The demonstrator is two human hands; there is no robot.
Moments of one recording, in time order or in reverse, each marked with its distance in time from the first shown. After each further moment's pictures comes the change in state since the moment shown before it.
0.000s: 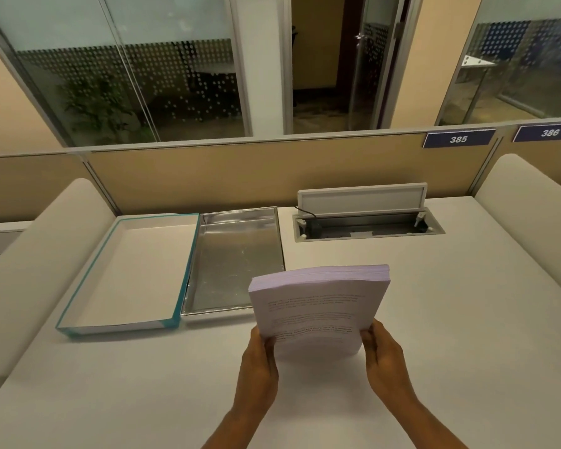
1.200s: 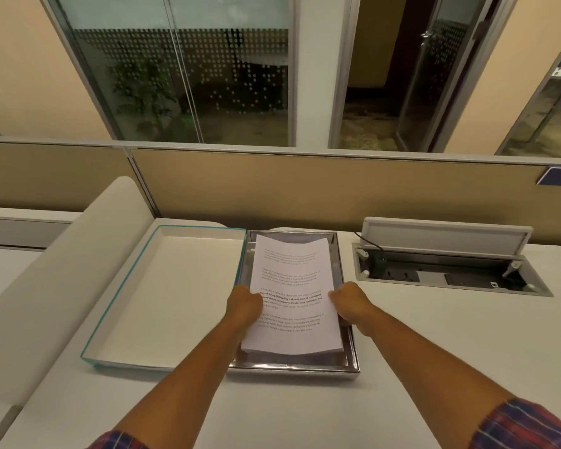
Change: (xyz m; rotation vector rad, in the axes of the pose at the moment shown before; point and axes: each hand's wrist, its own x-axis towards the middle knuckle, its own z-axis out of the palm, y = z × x) left_hand 0.263 -0.107 -0.121 -0.017 -0.007 -0.771; right_hand 0.255 -0.078 0.211 -0.126 -0.468 0.544
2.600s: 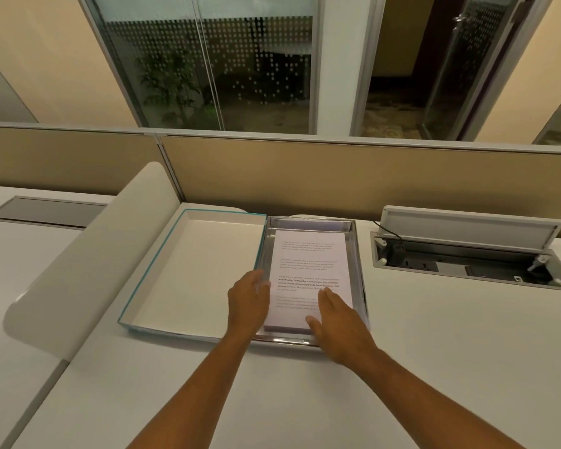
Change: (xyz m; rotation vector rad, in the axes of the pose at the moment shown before) left_hand -0.070 -0.024 -0.019 0.078 0.301 0.389; right_hand -0.079 0.042 0.063 -0.689 0.081 -0.519
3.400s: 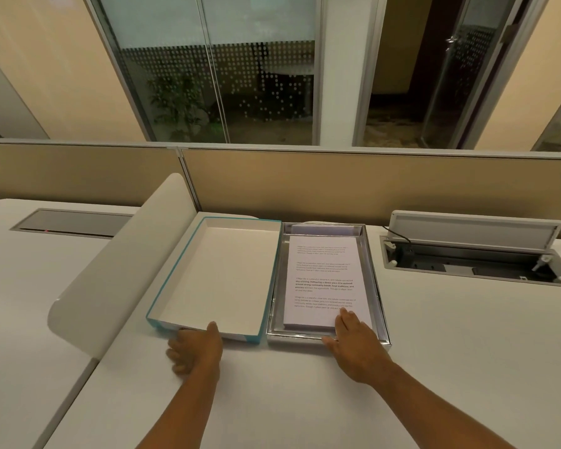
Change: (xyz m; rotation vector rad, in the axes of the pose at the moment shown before) left_hand -0.020 -0.120 -0.084 0.096 0.358 -0.737; right_hand -0.028 0.009 0.038 -0.151 -0.126 -0.017
